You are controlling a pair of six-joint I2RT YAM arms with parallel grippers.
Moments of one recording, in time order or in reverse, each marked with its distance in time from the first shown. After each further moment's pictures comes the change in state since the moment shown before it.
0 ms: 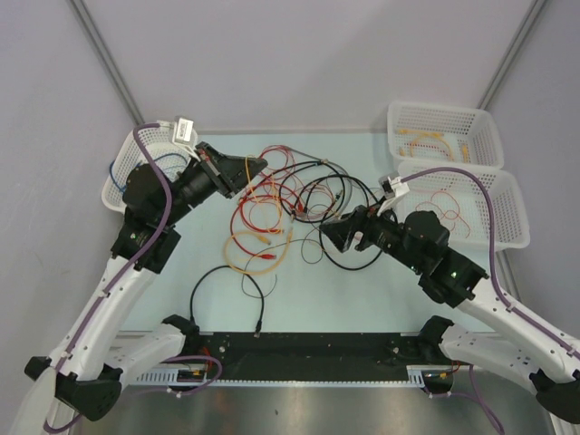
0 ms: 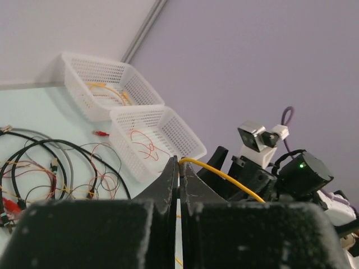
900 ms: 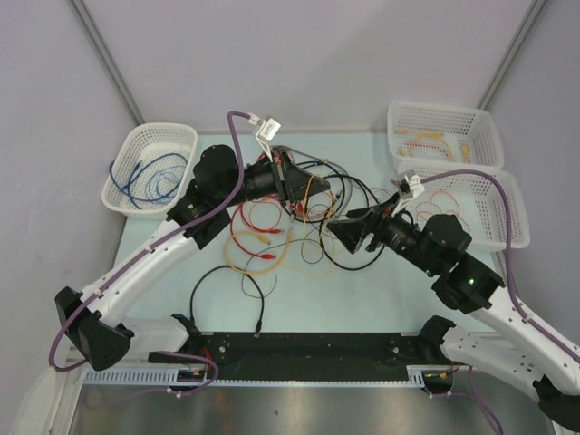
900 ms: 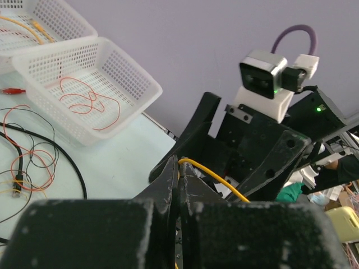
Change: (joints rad) left arm -0.261 0.302 0.126 0.057 0.135 0.045; right arm -0.017 -0.093 0.035 -0.023 -0.032 -0.006
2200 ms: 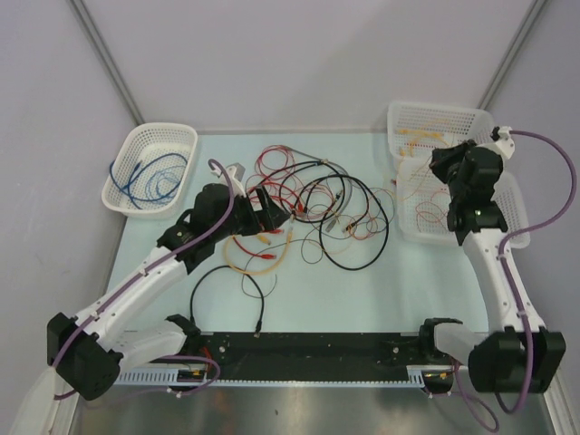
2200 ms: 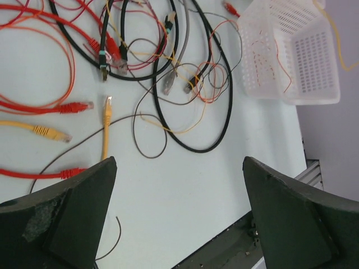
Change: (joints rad) left arm 0.128 -0.185 -0.370 -0.330 -0.459 -0.011; right arm -0.786 0.363 0.152 0.041 0.160 0.180
